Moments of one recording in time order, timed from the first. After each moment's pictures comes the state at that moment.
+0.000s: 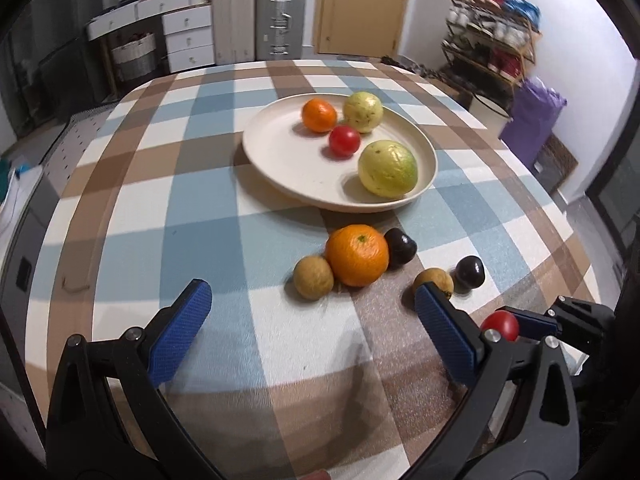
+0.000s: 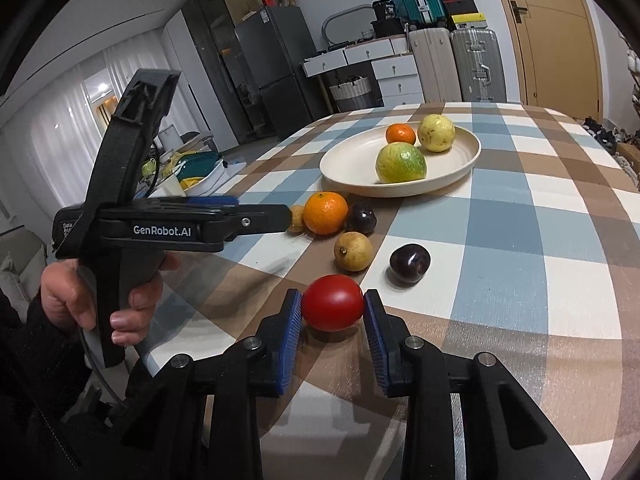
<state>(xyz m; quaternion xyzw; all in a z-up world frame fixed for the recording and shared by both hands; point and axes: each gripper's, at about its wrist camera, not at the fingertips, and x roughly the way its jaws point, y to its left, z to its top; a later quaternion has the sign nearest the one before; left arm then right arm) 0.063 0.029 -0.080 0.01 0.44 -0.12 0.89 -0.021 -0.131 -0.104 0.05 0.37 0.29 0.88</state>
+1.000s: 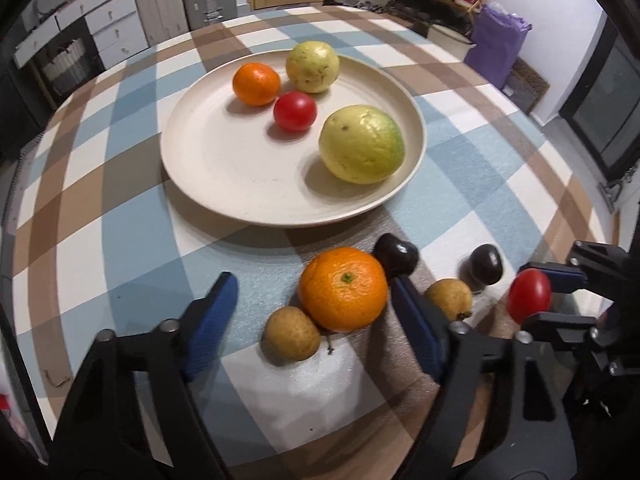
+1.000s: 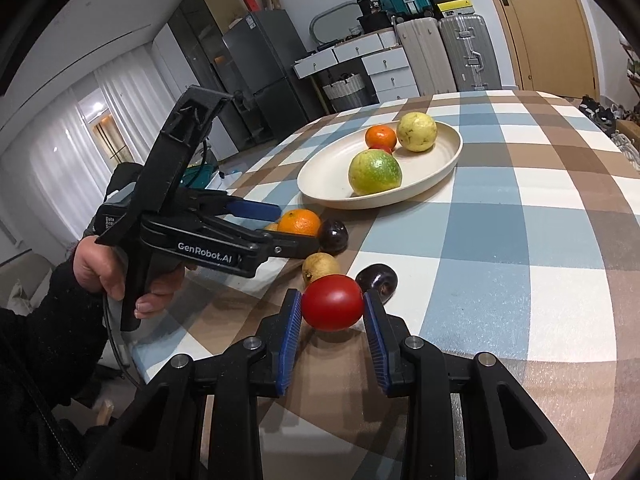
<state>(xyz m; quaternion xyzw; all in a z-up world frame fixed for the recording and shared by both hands) 0.124 0.001 -0.106 0.09 0.51 -0.21 0.83 0.001 -0.154 -0.102 0.09 0.38 0.29 0.88</state>
